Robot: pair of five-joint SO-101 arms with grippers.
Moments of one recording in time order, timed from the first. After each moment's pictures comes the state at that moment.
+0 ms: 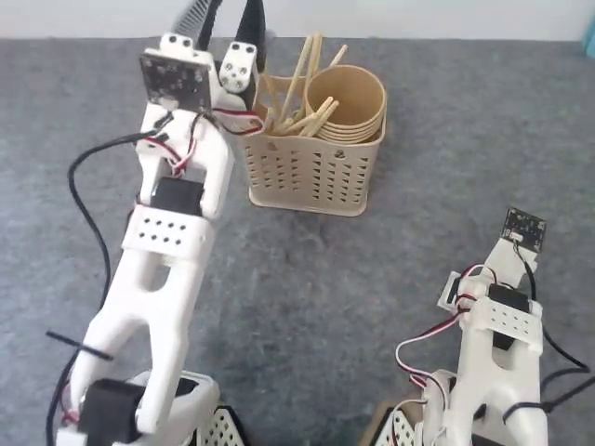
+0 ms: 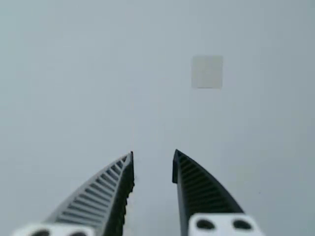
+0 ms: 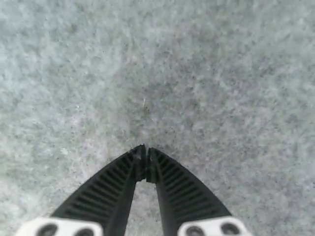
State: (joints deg) left arm 5.5 -21.1 28.5 -9.8 0.5; right arm 17.4 -37.7 72.8 45.3 -5.8
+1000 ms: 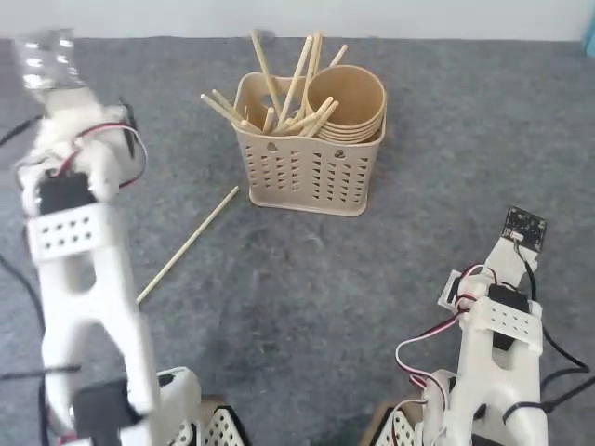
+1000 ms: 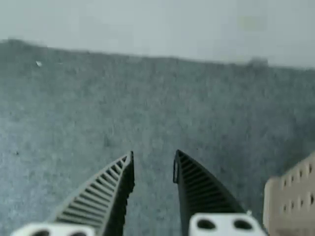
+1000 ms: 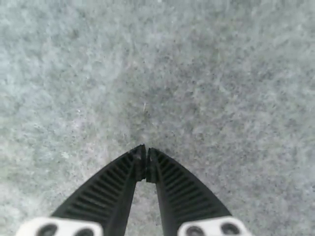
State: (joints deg) left arm -21.1 -17.7 20.1 49.9 -1.0; right arm 17.4 -37.7 73.0 44.2 -5.8
